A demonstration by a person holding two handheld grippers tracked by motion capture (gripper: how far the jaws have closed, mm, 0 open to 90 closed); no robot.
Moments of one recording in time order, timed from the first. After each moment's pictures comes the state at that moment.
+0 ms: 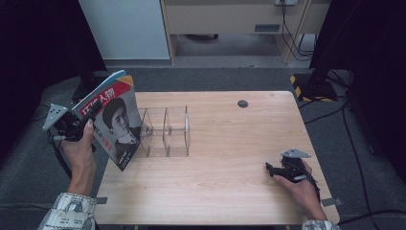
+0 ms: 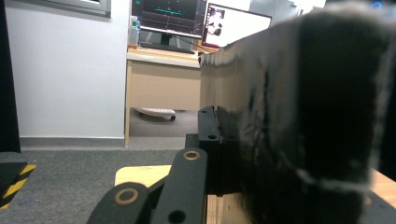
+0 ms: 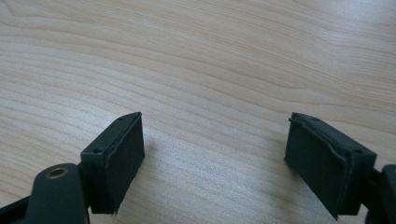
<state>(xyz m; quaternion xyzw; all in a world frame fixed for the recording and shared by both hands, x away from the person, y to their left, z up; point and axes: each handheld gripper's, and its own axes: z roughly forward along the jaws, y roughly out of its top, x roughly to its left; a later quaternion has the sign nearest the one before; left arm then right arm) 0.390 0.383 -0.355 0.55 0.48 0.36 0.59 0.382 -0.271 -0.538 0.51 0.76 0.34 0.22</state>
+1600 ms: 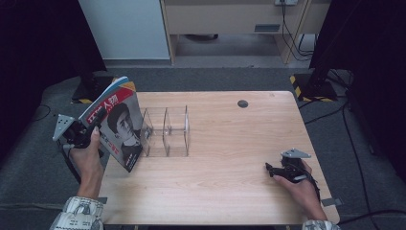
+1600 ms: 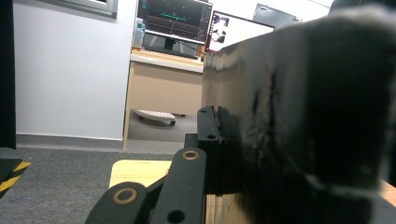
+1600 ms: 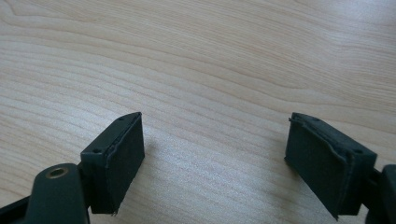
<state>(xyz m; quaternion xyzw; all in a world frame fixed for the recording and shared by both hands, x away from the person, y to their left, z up) 0.388 0.378 -0.392 0.53 0.48 0.36 0.60 0.382 -0.270 -0.538 0.51 0.76 0.34 0.22</state>
